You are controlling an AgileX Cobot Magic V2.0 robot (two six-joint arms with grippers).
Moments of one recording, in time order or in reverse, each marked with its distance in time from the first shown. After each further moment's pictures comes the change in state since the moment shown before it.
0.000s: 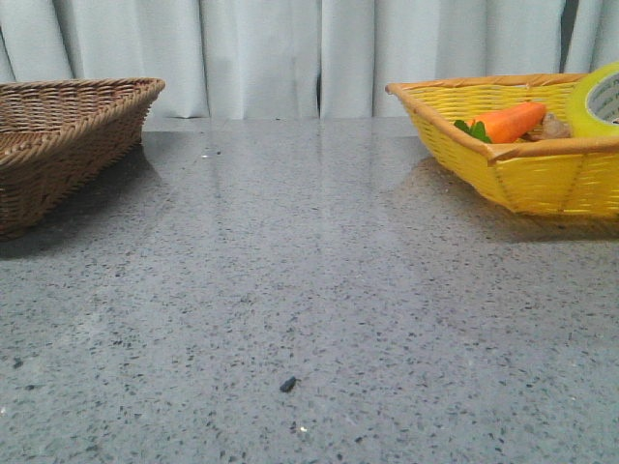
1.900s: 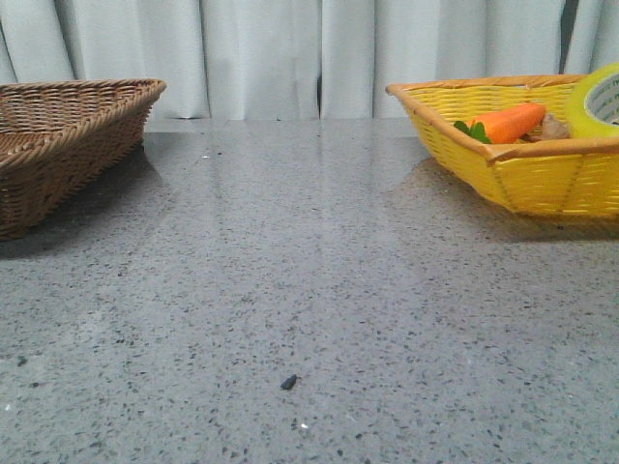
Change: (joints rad) left arm 0.000 0.000 0.012 0.754 0.386 0.001; right arm 0.000 0.000 0.002 -0.964 0.421 -0.028
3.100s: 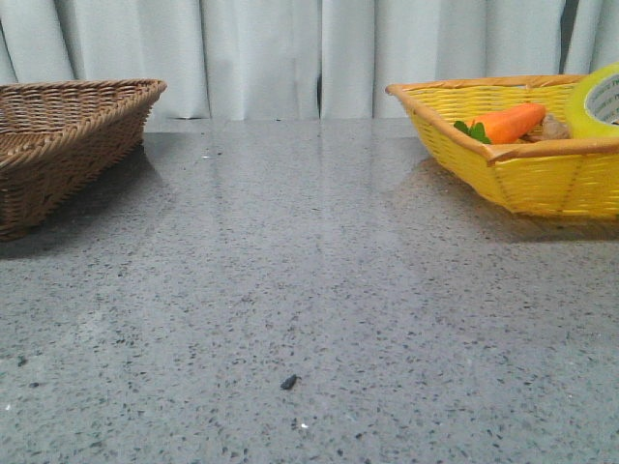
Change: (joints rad) left arm 0.000 0.000 0.000 0.000 0.000 0.000; right arm 0.000 0.000 0.000 0.002 0.000 0.002
